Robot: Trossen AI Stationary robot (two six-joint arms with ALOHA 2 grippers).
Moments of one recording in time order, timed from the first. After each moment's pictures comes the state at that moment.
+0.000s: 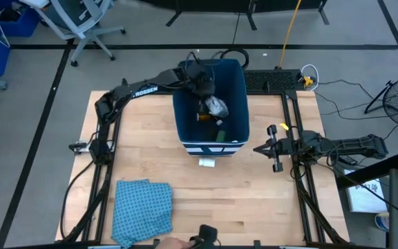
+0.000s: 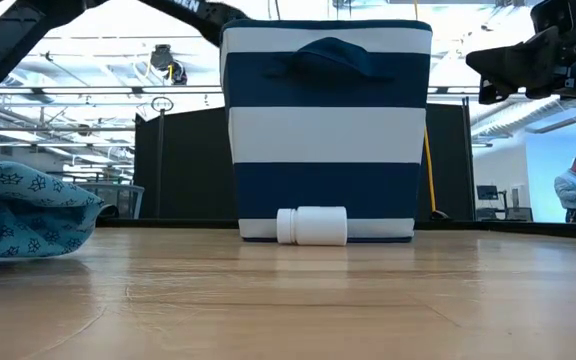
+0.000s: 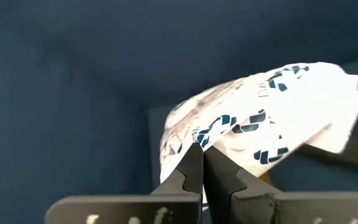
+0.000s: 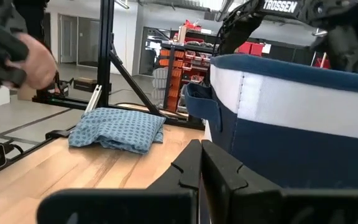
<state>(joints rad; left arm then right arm) 0.51 2.03 1.85 -0.66 0.16 0.66 0.01 0.22 0.02 0.31 -0.10 -0.13</state>
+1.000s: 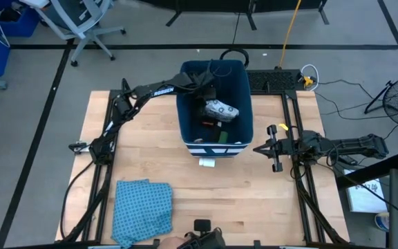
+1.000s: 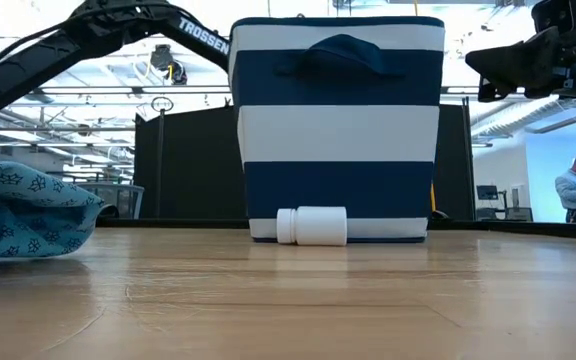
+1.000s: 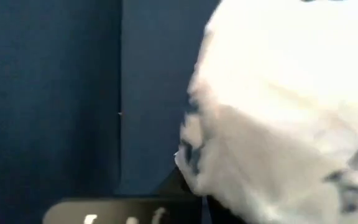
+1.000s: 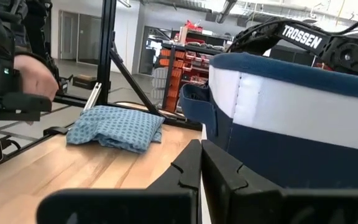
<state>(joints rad) 0.53 2.29 2.02 -0.90 0.02 0.52 0.01 0.24 0.02 0.33 -0.10 -0.16</state>
